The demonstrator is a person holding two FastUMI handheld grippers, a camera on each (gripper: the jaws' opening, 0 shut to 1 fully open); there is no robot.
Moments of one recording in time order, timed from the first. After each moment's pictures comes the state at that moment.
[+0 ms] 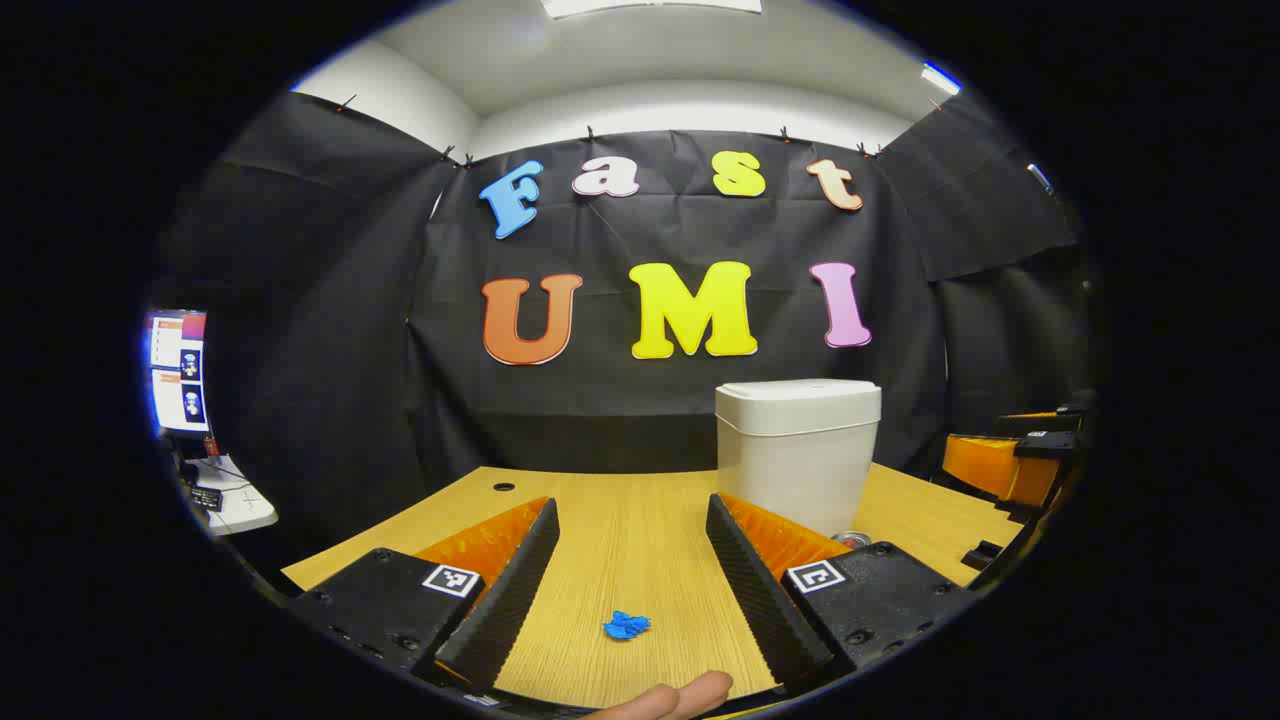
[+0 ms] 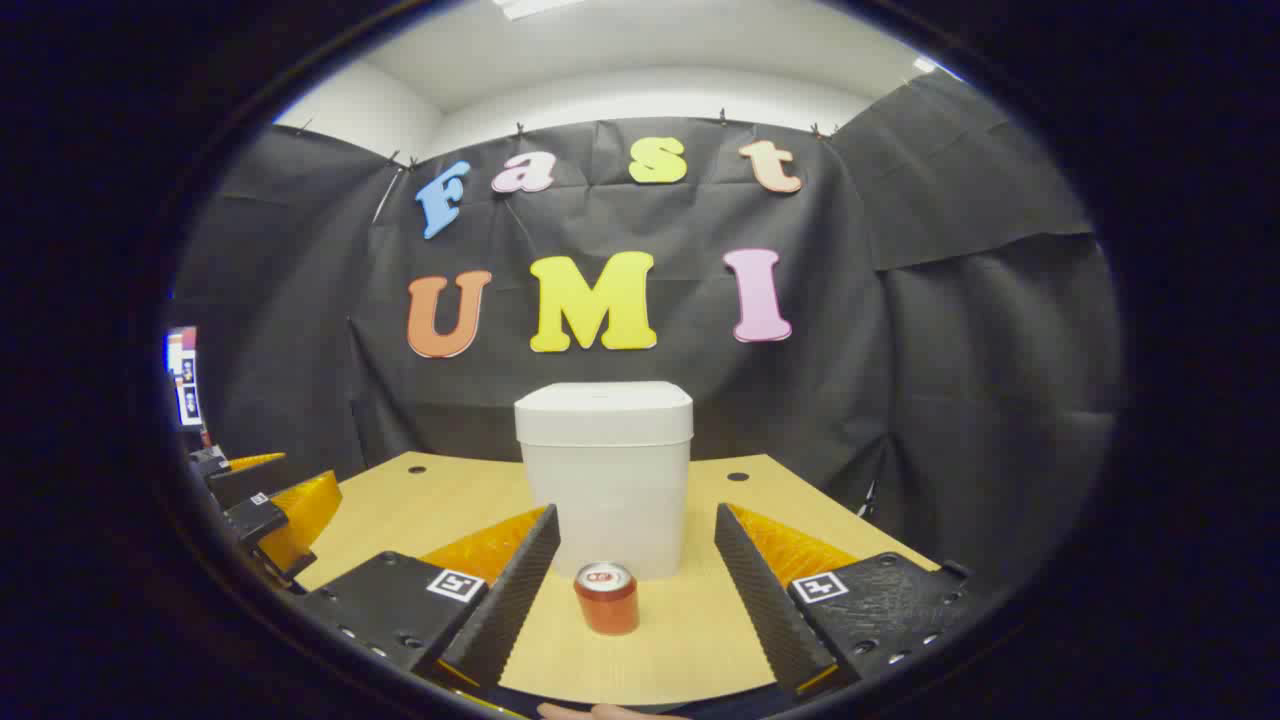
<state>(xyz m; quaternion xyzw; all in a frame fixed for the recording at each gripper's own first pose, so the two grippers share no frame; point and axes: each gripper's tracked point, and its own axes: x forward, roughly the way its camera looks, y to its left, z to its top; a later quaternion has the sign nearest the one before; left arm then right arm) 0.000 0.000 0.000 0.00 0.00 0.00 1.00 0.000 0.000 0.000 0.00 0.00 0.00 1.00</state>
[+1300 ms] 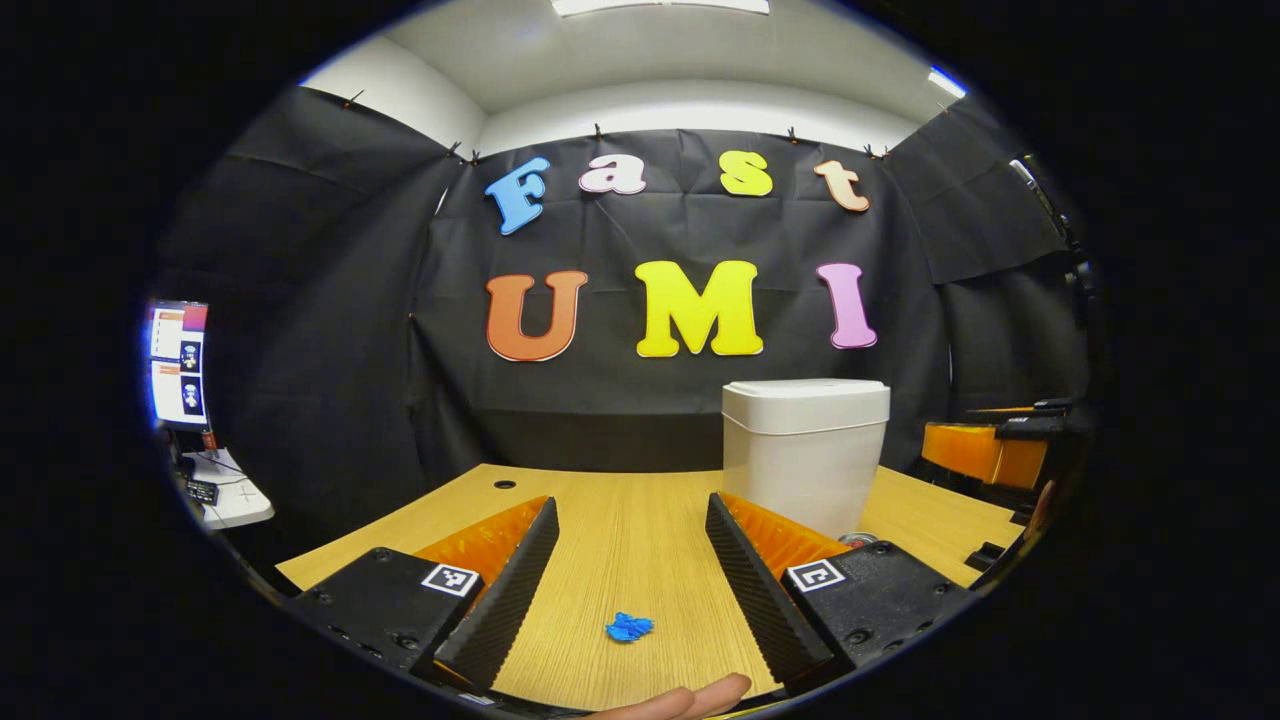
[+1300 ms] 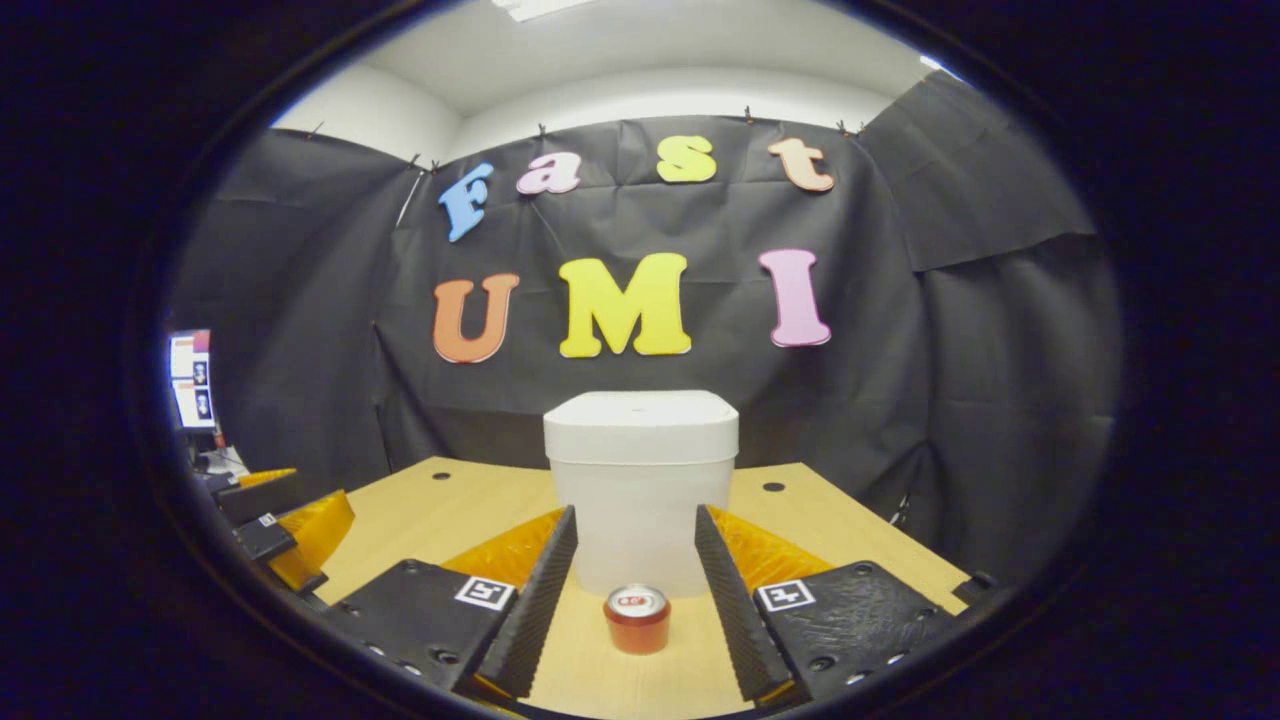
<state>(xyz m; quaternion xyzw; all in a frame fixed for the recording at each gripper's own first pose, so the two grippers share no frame) 0.017 0.020 -0.014 -0.02 0.00 0.02 1.00 0.035 0.031 0.022 0.01 -0.01 0.06 1.00</state>
